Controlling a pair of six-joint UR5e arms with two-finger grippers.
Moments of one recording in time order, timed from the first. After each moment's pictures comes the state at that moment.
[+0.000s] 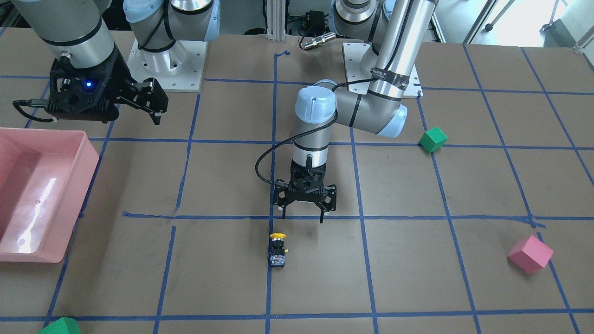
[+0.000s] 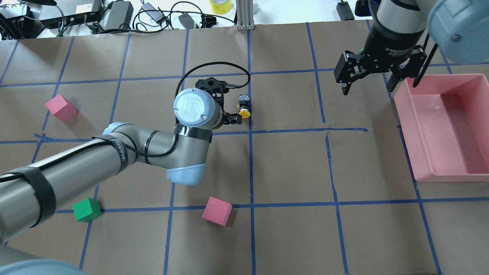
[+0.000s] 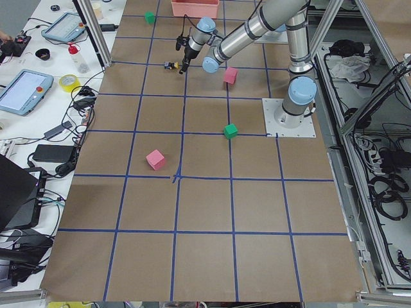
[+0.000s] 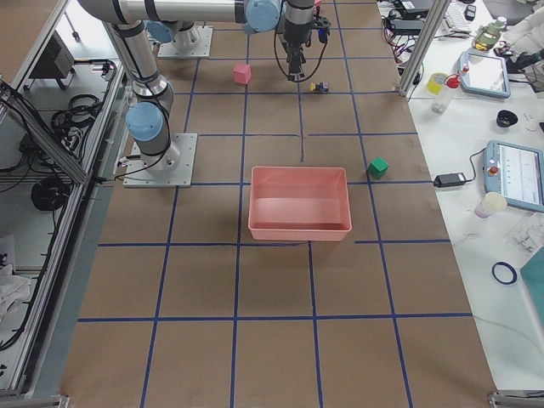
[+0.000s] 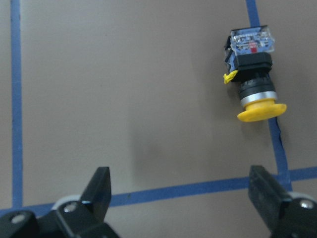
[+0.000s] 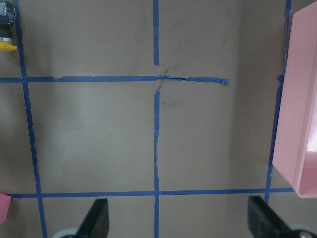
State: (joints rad) left arm -1.91 -2.06 -2.01 -0.14 1.70 -0.18; right arm 1.56 -1.54 1.55 -1.51 -1.60 -0.01
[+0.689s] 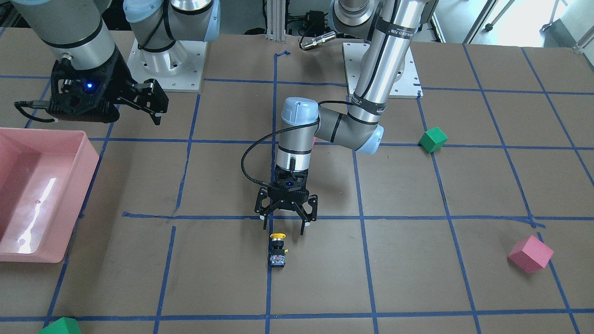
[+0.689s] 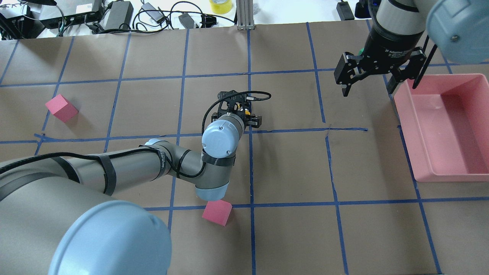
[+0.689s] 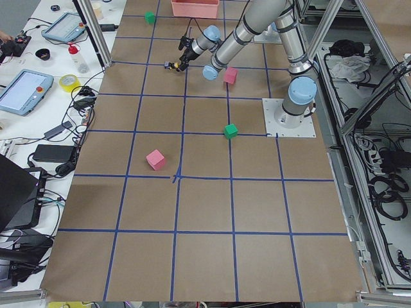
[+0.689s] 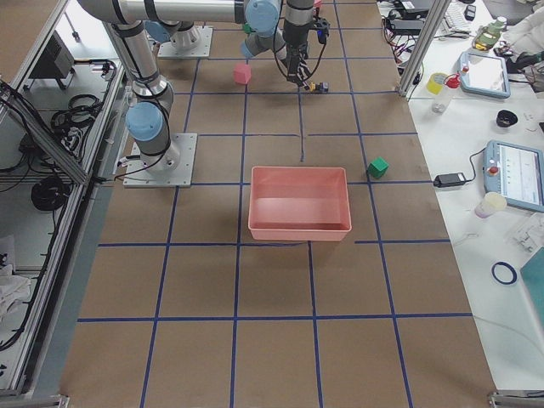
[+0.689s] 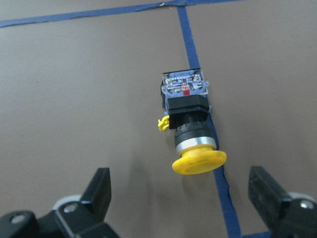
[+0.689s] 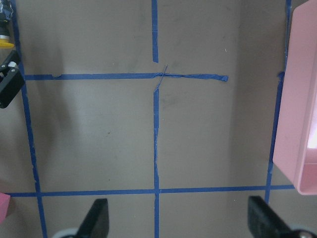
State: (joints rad) left arm -1.96 -2.21 -2.00 0.20 1.71 -0.20; right arm 1.56 -1.54 1.56 -1.51 -1.60 -0.01
